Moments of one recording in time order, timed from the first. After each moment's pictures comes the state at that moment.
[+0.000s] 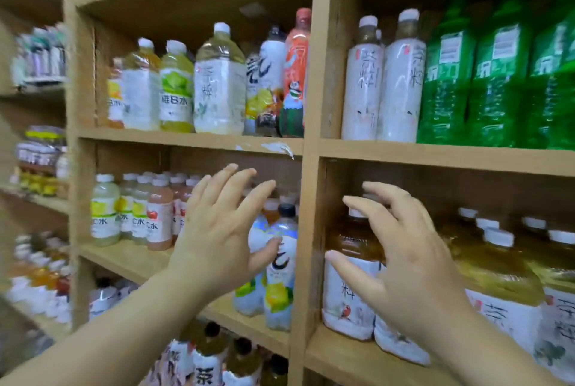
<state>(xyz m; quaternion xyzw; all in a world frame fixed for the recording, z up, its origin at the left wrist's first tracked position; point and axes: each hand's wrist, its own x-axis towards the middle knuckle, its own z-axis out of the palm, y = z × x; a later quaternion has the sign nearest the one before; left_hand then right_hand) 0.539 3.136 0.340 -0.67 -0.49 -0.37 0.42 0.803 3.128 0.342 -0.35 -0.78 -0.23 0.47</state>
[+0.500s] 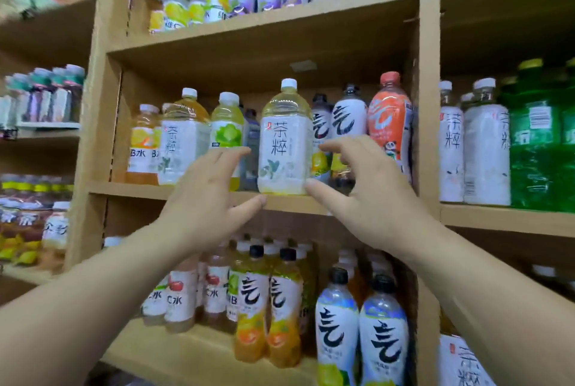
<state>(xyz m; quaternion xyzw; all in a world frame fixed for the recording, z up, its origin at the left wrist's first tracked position) 0.347 3.189 0.463 -0.71 -0.47 -0.45 0.27 0.597 3.166 0.484 -0.35 -0.78 -0.19 0.49</state>
